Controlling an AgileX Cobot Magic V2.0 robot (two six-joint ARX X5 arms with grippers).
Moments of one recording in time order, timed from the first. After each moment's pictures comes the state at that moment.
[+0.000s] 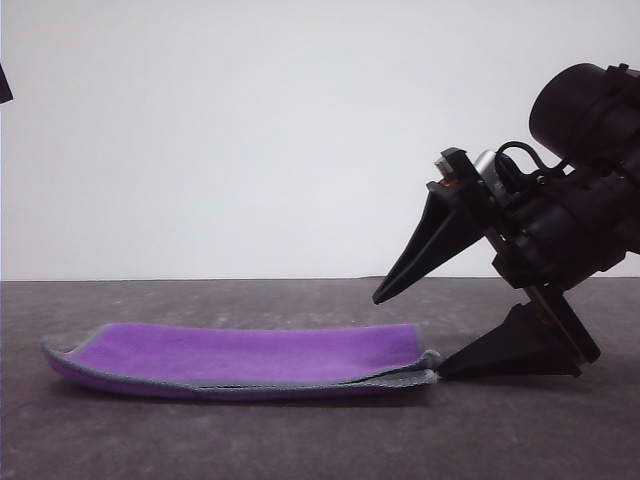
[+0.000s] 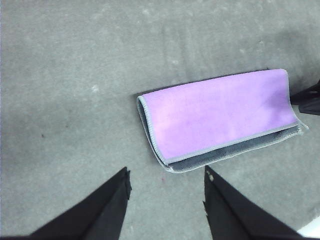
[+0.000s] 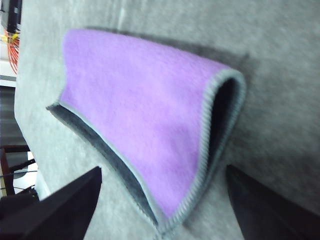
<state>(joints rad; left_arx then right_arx) -0.06 1.05 1.08 -1.00 0.39 0.10 0.37 1.57 0.60 0.13 -0.77 0.57</state>
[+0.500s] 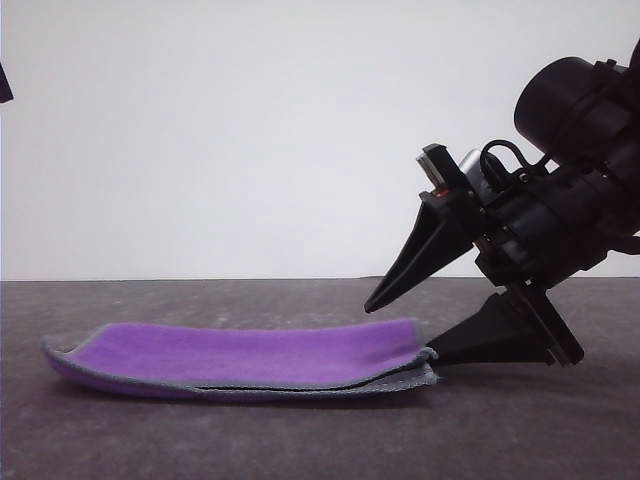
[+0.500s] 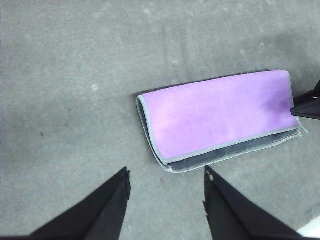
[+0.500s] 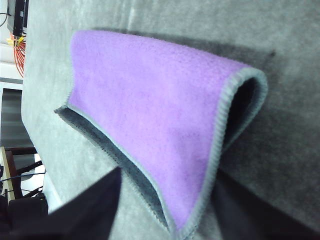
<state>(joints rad) -0.06 1.05 1.08 -1.00 0.39 0.09 0.41 1.58 0.60 0.17 -0.76 0.63</state>
